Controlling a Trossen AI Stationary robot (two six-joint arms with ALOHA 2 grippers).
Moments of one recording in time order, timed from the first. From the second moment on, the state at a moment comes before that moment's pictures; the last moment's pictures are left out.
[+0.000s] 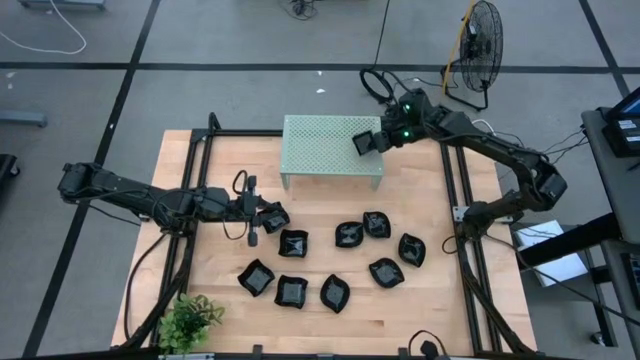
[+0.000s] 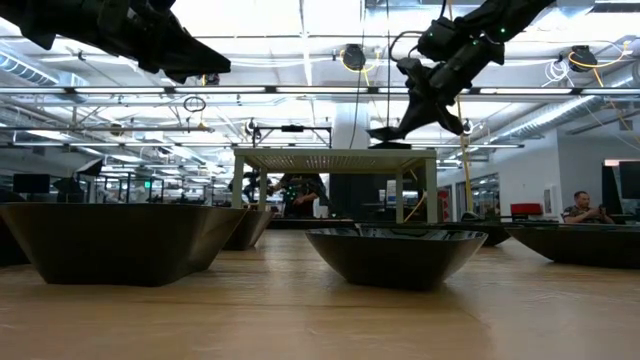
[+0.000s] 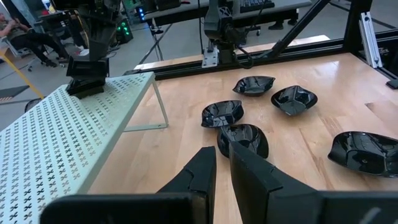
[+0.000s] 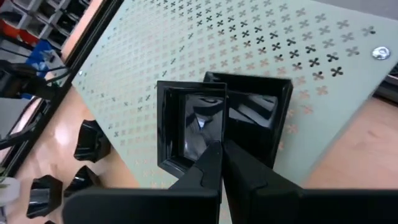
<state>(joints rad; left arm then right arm) -0.13 0.94 0.45 0.25 -0.22 0.13 -0.77 1.38 1.10 -0.49 -0.36 0.40</state>
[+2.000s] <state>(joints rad) -0.13 0.94 0.45 0.24 -0.22 0.13 -0.75 1.17 1.10 -0.47 -0.29 0.29</state>
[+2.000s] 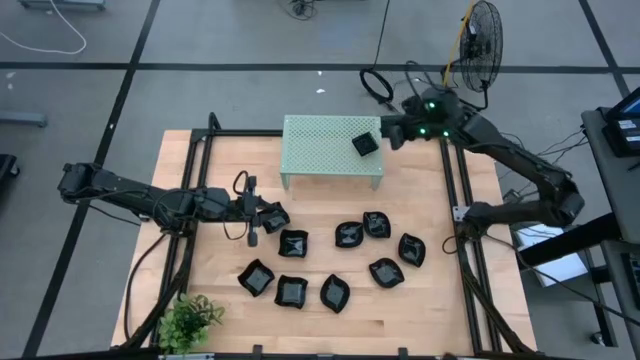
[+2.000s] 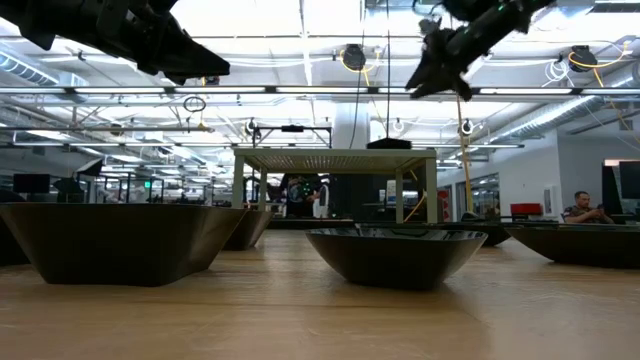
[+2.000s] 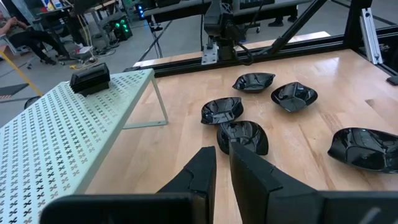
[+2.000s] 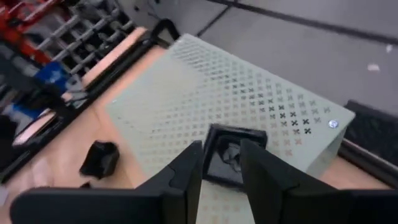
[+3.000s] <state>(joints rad) 0.10 1.11 0.57 -0.39 -0.22 -0.52 -0.17 0.77 0.06 1.07 -0.29 -0.03</state>
